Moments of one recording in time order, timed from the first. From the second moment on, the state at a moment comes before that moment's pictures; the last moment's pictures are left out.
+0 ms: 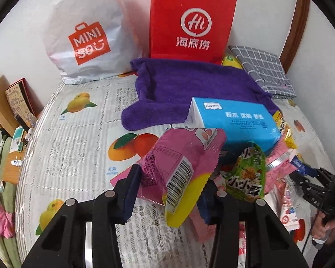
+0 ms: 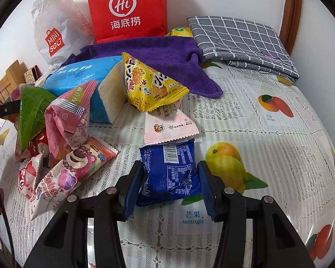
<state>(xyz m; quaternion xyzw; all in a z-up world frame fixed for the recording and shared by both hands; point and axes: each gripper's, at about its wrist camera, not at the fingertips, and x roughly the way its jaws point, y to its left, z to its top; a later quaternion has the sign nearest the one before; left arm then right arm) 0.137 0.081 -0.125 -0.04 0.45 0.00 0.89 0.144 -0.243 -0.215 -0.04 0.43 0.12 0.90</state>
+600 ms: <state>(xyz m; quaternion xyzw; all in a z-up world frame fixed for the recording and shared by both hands) 0.109 0.053 -0.063 -0.05 0.41 -0.05 0.91 0.109 -0.227 -0.134 -0.01 0.37 0.14 0.92</state>
